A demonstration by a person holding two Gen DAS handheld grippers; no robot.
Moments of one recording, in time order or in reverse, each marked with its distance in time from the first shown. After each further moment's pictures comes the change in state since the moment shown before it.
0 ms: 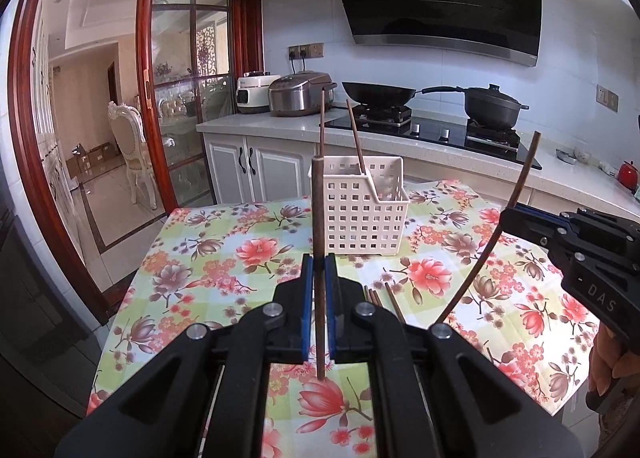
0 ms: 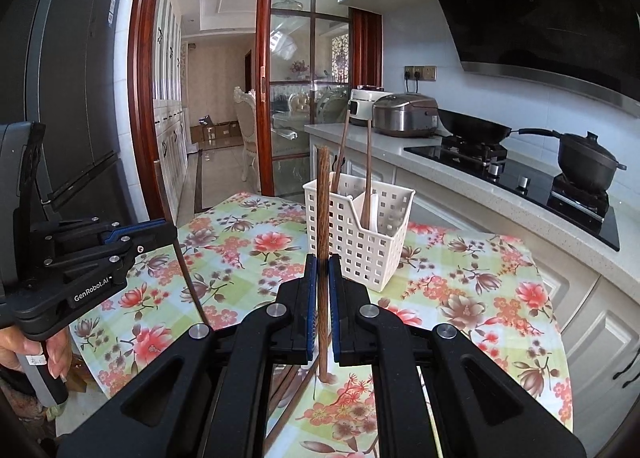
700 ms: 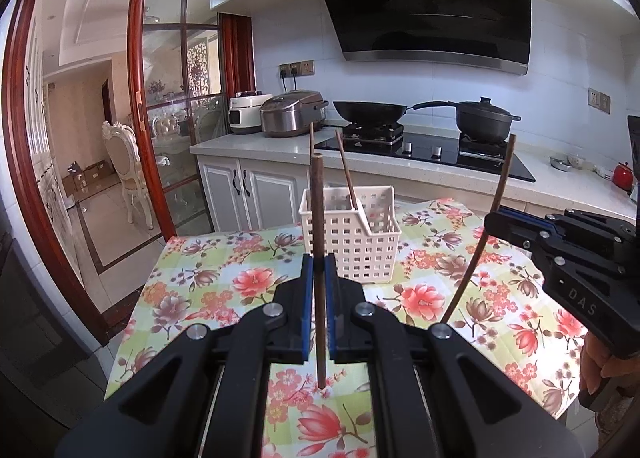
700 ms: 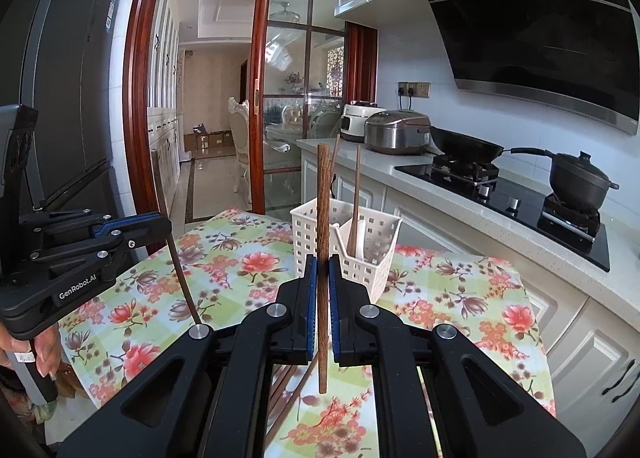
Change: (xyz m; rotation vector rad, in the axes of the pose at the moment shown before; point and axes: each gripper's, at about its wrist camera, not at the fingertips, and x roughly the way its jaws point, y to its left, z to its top) left arm -0.002 -0.008 0.032 0.033 -0.052 -0.023; right arm 0.001 -0.007 0.027 -0.027 -0.046 -0.034
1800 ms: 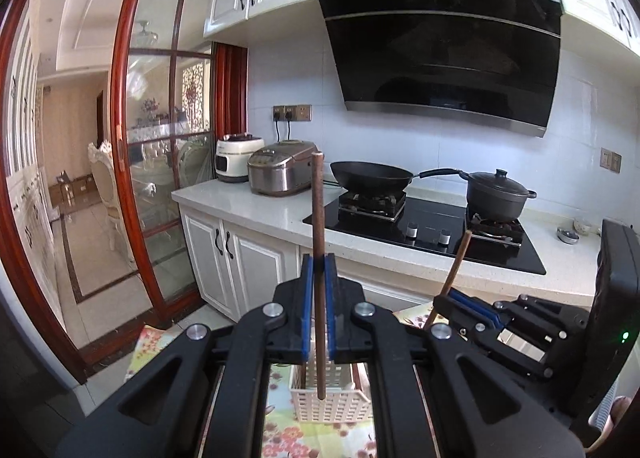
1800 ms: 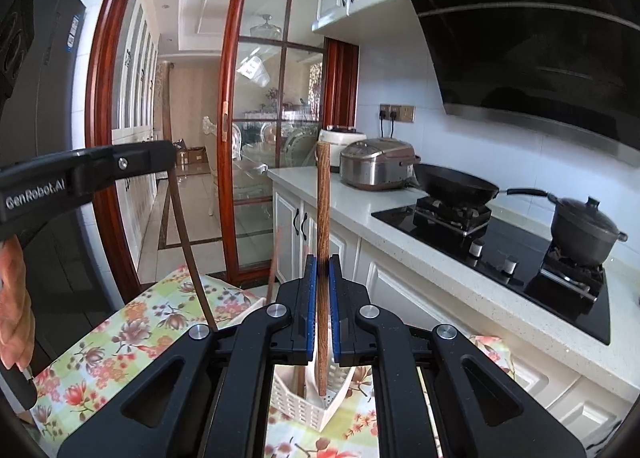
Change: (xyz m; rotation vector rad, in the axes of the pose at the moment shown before) left arm 0.110 0.016 0.178 -0.061 -0.100 -0.049; right arm 0.123 -0.058 0.109 0.027 -0.030 -0.062
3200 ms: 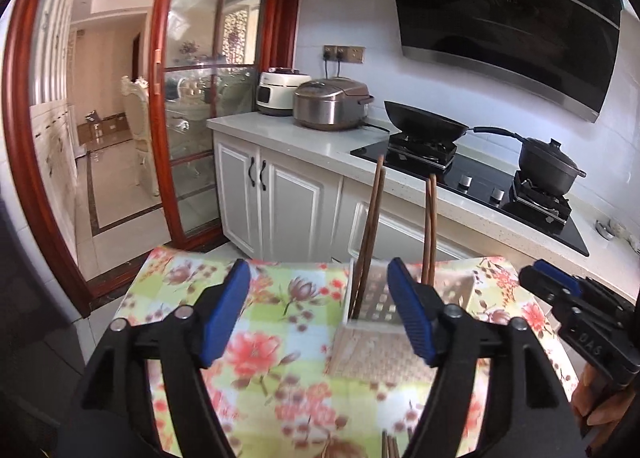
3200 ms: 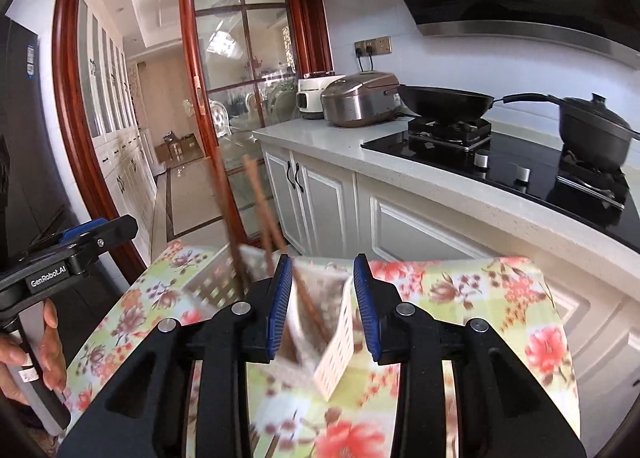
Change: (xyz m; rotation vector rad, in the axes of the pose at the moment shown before) left arm 0.035 0.057 -0.101 -0.137 0.151 0.119; right arm 0.020 -0.031 -0.066 0.186 0.131 0.037
